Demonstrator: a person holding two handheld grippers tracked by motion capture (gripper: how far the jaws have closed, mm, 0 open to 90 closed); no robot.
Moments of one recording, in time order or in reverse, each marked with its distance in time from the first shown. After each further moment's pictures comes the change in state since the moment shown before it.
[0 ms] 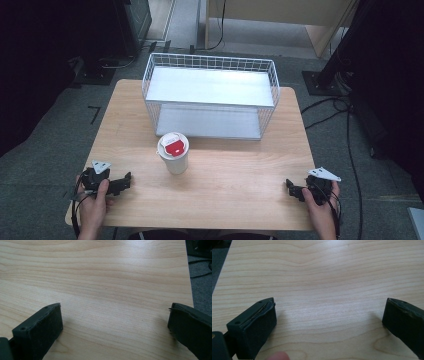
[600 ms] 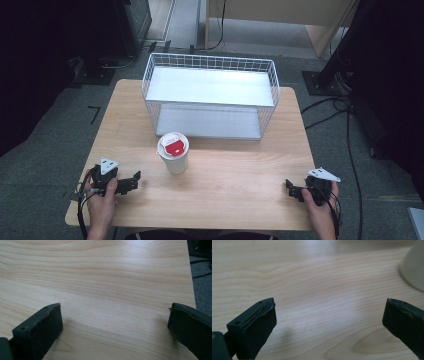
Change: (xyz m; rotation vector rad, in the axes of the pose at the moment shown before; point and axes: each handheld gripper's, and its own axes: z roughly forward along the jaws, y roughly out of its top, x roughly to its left) left arm -0.026 0.015 -0.013 -0.077 -0.139 0.060; right arm 0.002 -0.001 -0.001 -0.002 0.002 -0.001
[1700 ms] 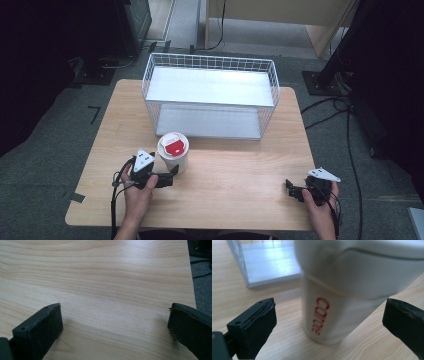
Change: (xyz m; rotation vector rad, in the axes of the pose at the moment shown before) left arm -0.091 0.038 0.017 -0.195 -0.276 0.072; right arm 0.000 0.000 0.000 0.000 0.002 0.000
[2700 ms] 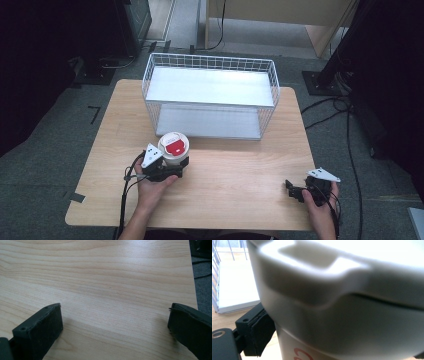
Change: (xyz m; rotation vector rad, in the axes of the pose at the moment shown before) left arm -0.002 0.002 0.035 -0.131 -0.063 -0.016; right arm 0.000 0.000 0.000 0.003 0.007 -0.005
